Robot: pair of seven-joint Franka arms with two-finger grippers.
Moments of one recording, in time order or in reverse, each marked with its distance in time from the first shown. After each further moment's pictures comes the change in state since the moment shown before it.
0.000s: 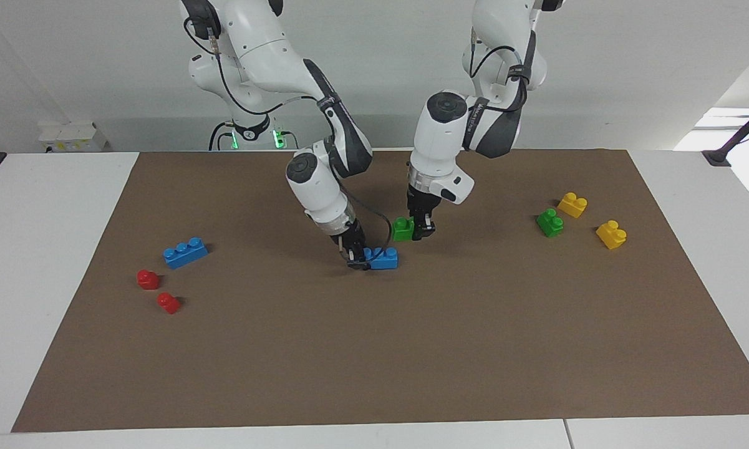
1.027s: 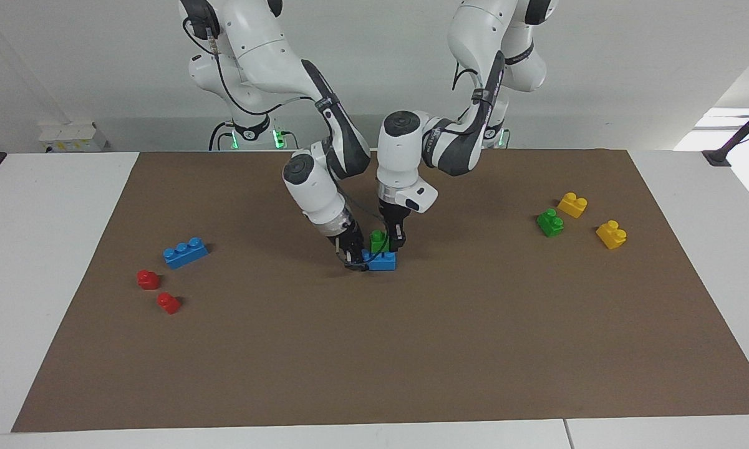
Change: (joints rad) left arm -0.056 0.085 0.006 0.000 0.088 0.111 -0.090; right arm 0.000 0.000 0.000 0.000 0.000 0.000 0.000
